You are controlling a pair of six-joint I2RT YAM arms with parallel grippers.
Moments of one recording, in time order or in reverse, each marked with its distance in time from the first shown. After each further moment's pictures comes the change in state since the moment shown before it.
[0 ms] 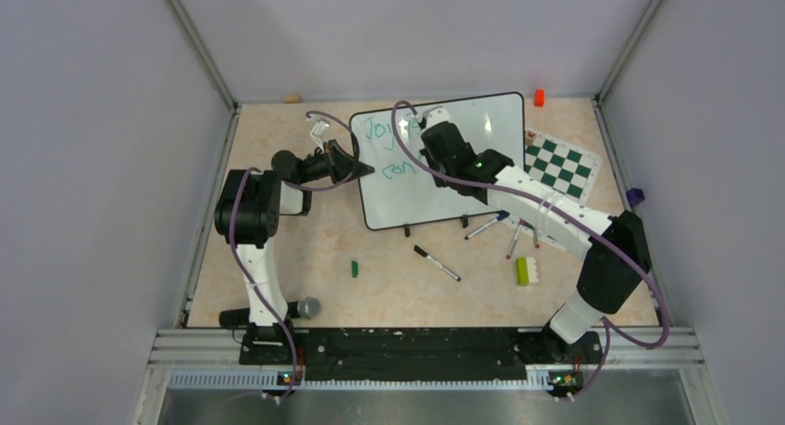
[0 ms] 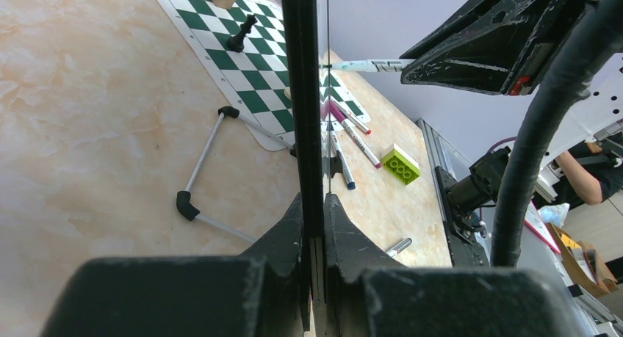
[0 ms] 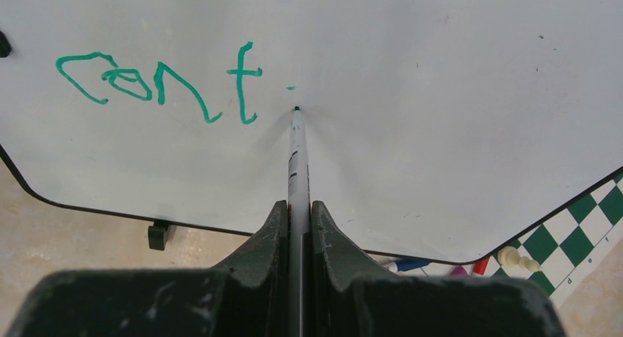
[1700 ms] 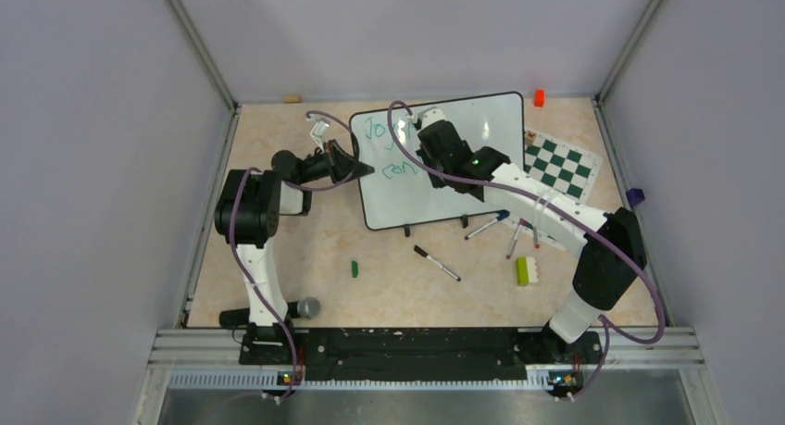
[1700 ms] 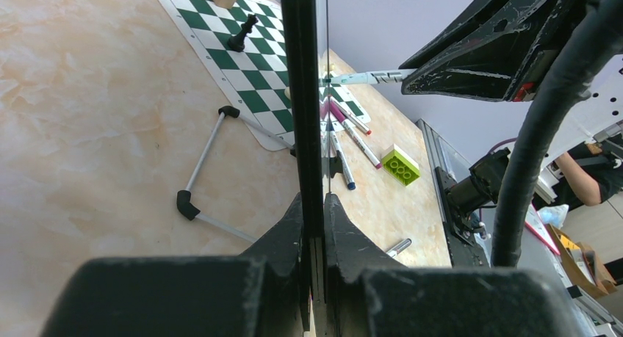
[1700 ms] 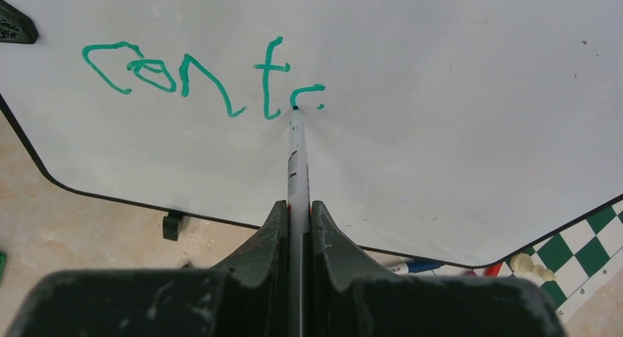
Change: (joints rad) left arm 0.000 0.000 0.000 -0.002 -0.002 -0.001; right arm -0.001 0.032 0.039 -0.027 -0.053 -0.005
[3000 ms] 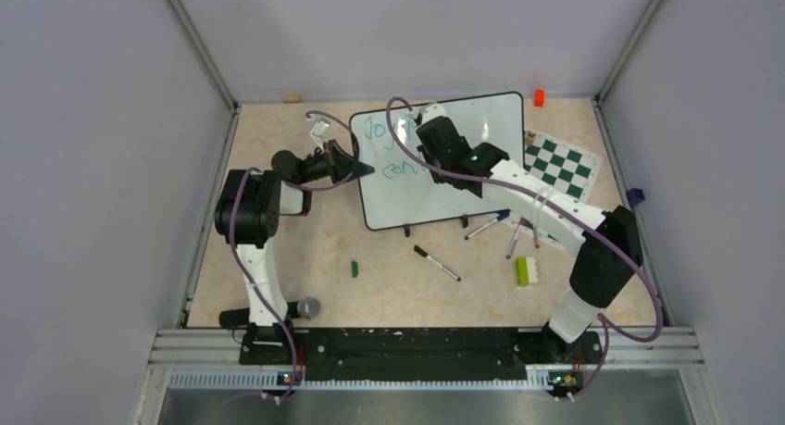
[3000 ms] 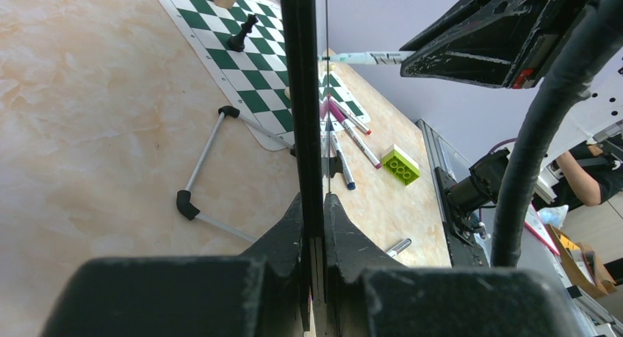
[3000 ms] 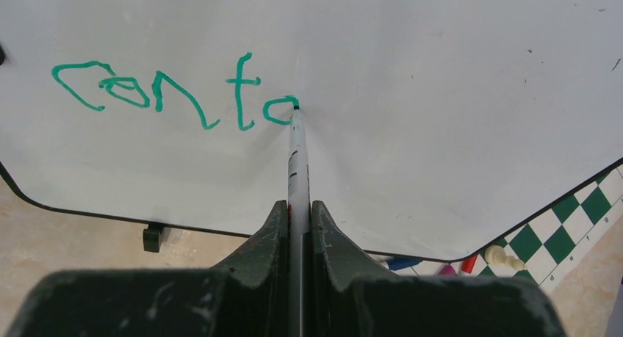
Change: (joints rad) left arm 0.000 0.000 0.000 0.000 0.000 -0.001; right arm -0.001 0.026 0.060 -0.037 0.068 -0.012
